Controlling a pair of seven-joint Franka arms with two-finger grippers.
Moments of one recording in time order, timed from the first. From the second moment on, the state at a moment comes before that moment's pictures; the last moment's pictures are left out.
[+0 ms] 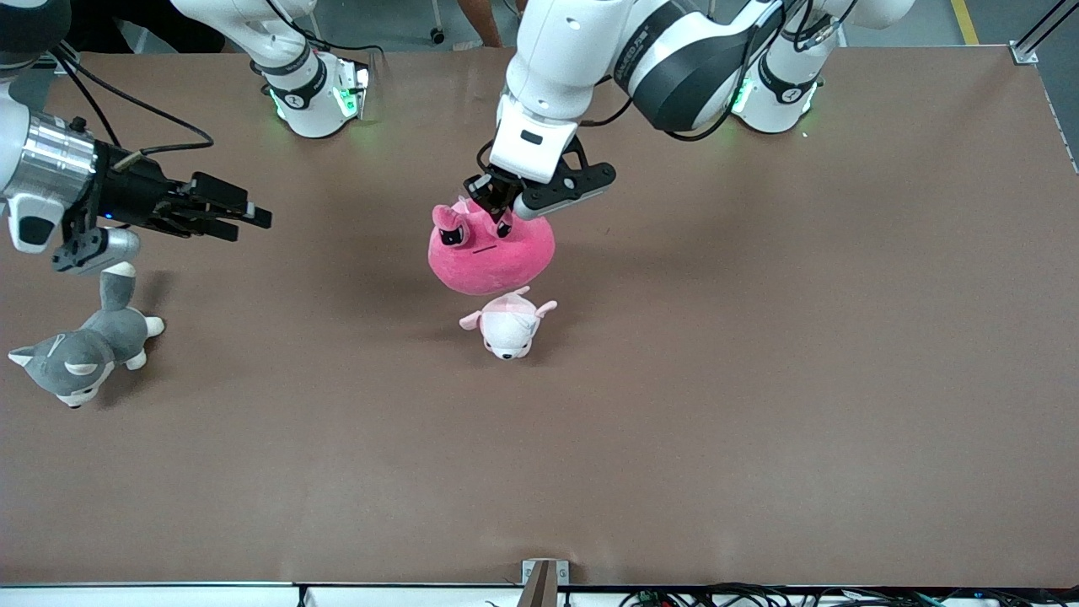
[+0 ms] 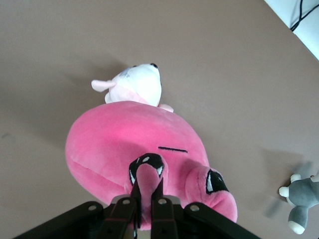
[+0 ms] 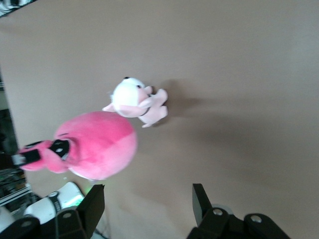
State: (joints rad) left arm -0.60 0.43 -0.34 -1.28 0.01 2.00 -1.44; right arm 0.04 0.00 0.01 -1.71 0.61 1.61 -0.01
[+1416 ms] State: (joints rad) left arm -0.65 0.44 -0.32 -1.26 0.01 2.01 -1.51; right arm 0.34 0.12 0.01 -1.71 0.70 1.72 0.03
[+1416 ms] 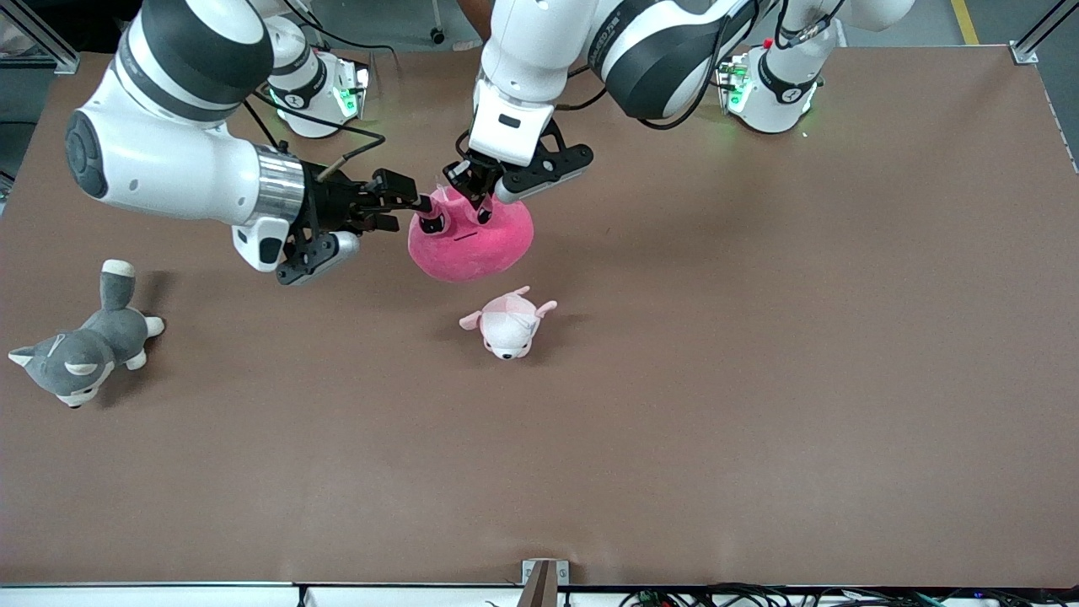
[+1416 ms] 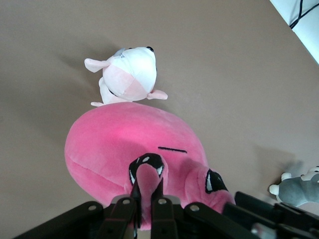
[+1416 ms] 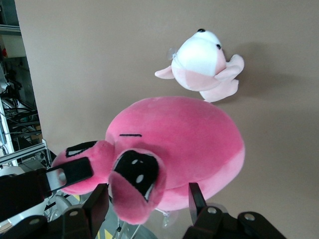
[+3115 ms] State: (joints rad) left arm -0.65 0.44 -0.31 -1.25 0.01 2.01 -1.51; right arm 0.36 0.14 0.01 -1.71 0.71 1.72 0.03
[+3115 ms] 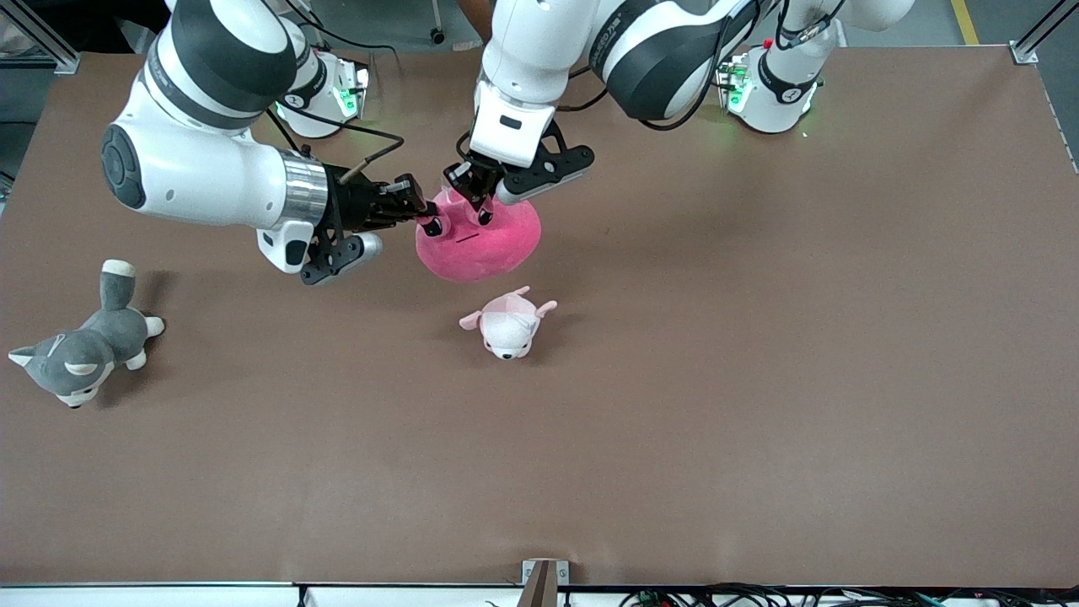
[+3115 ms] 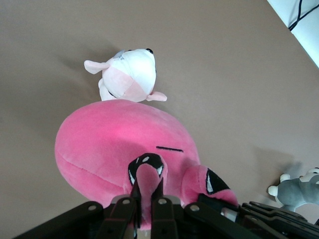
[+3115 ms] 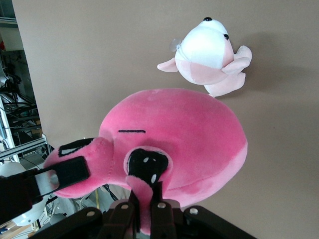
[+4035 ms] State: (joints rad) left arm -0.37 0.24 -0.29 -1.23 0.01 1.63 -1.18; right arm 0.14 0.14 -0.02 -1.70 0.66 1.64 -0.17
